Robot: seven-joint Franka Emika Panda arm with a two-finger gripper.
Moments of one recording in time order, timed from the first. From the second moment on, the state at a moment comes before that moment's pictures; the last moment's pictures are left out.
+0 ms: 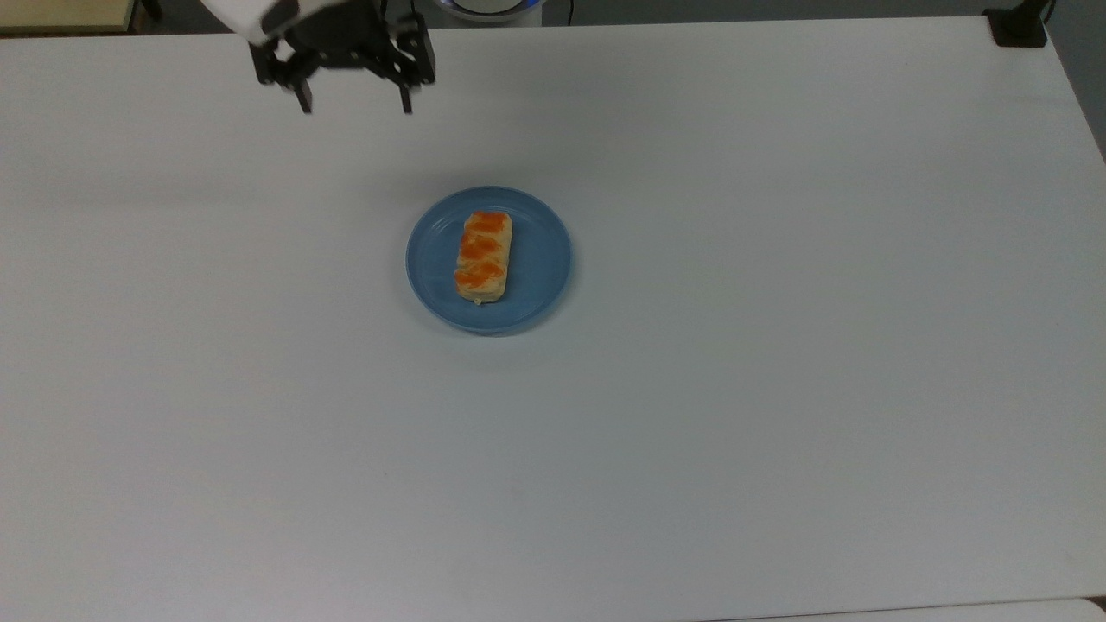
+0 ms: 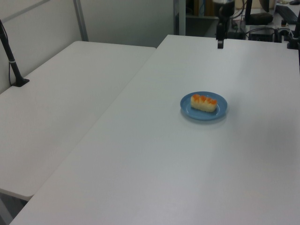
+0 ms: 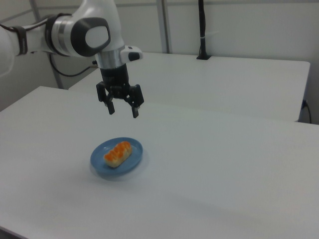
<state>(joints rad) -0.04 0.10 -0.05 -1.67 -0.05 1.74 -0.16</state>
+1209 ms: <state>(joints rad) 0.06 0.40 0.00 -1.85 -0.07 2.27 0.30</state>
